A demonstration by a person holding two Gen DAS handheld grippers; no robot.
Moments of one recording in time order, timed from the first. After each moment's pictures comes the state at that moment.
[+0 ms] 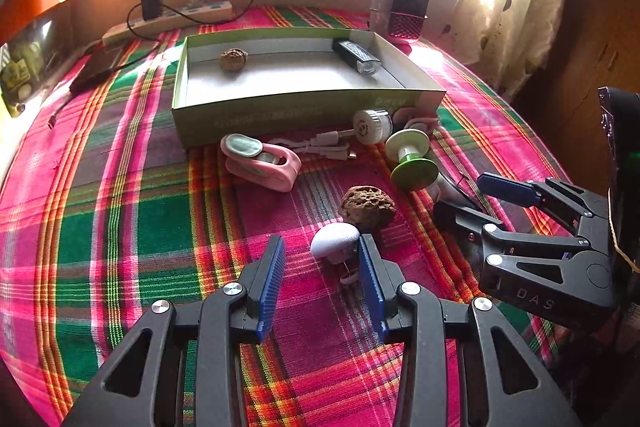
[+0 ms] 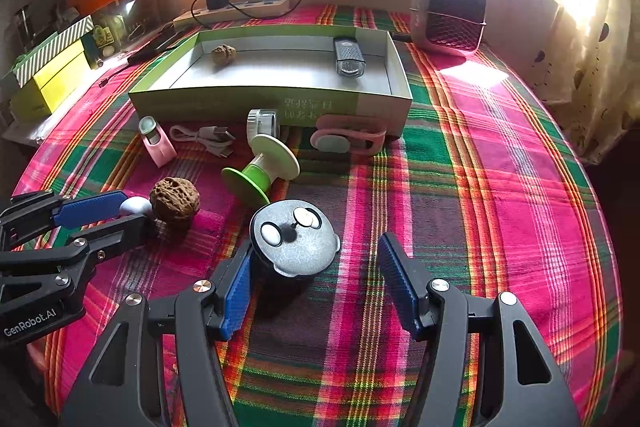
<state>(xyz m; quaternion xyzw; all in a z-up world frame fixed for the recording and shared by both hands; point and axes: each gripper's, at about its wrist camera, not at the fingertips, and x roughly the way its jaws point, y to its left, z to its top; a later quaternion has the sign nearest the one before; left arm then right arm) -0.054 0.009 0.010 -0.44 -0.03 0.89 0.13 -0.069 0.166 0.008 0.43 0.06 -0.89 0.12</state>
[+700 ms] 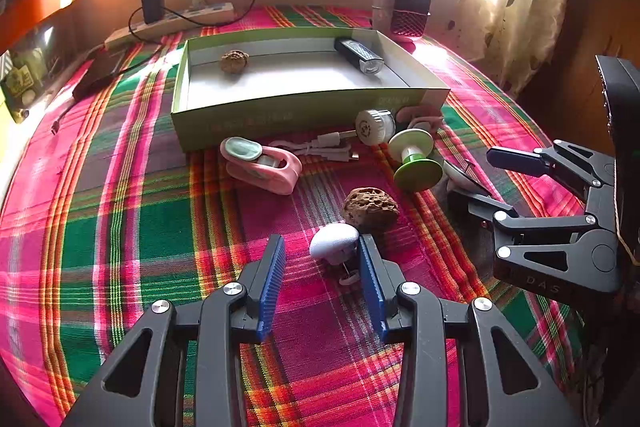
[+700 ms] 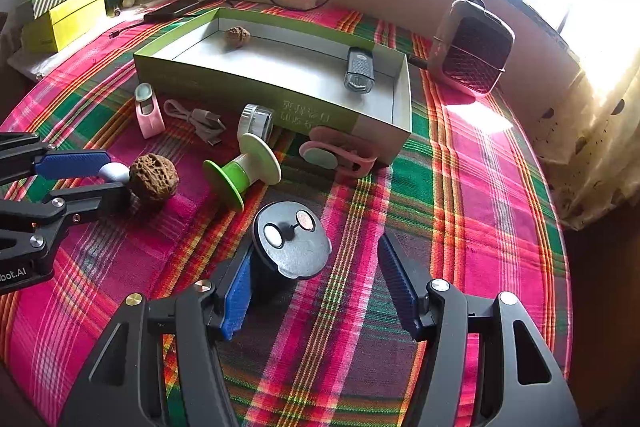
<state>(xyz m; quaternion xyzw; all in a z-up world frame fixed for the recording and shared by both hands) -0.055 0.012 0.009 -0.44 -0.02 0.89 0.12 -0.076 0.165 0.012 0.41 0.18 -0.88 0.14</state>
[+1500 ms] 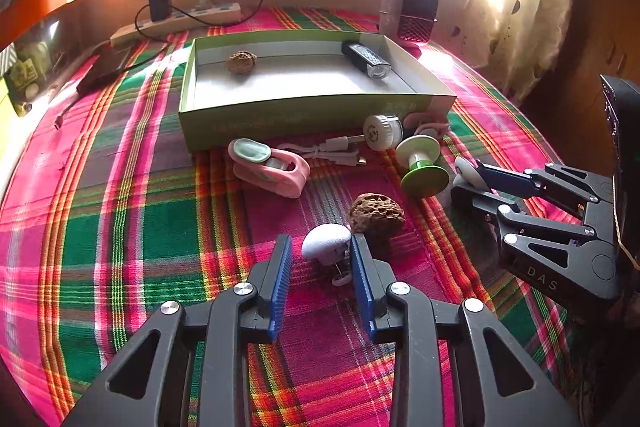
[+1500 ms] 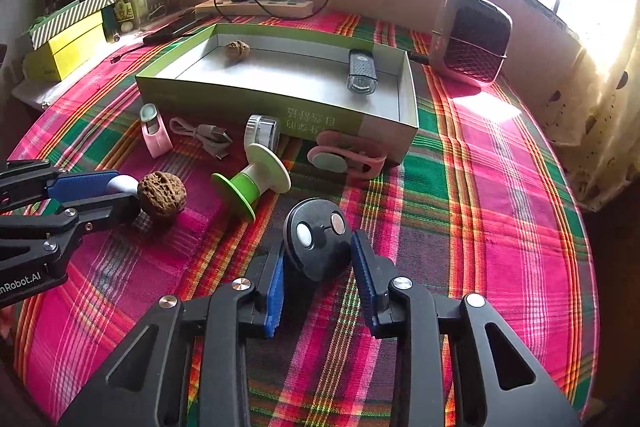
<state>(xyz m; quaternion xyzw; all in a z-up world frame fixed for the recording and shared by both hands) -0.058 0.008 0.010 -0.43 -0.03 0.89 0.11 -0.077 0.166 0.010 0.41 0.13 -0.89 0.15</state>
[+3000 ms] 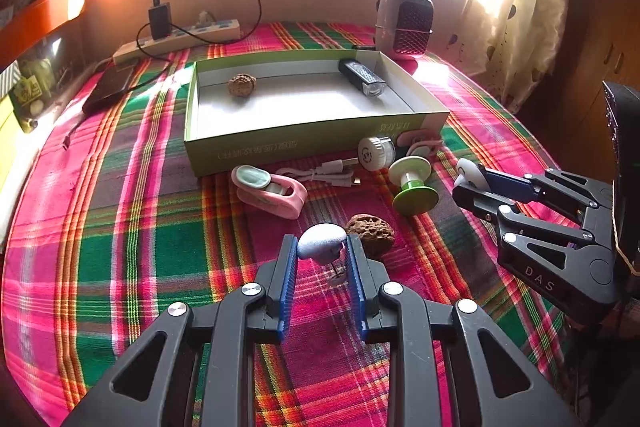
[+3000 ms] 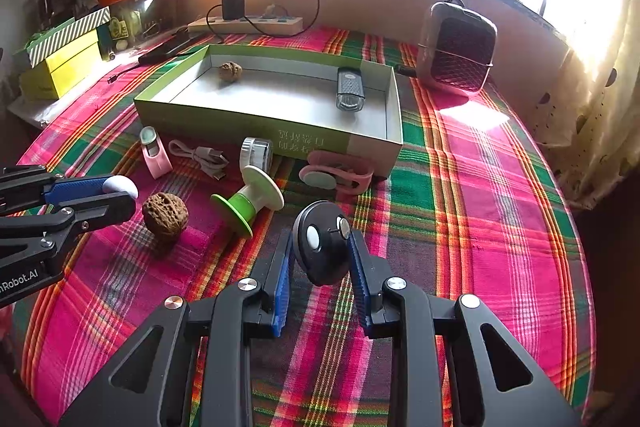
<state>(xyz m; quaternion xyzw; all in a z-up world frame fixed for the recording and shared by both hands) -0.056 0.009 0.025 -0.42 -0.02 0.90 0.11 -0.074 0.169 0.022 0.39 0.12 -0.90 0.14</state>
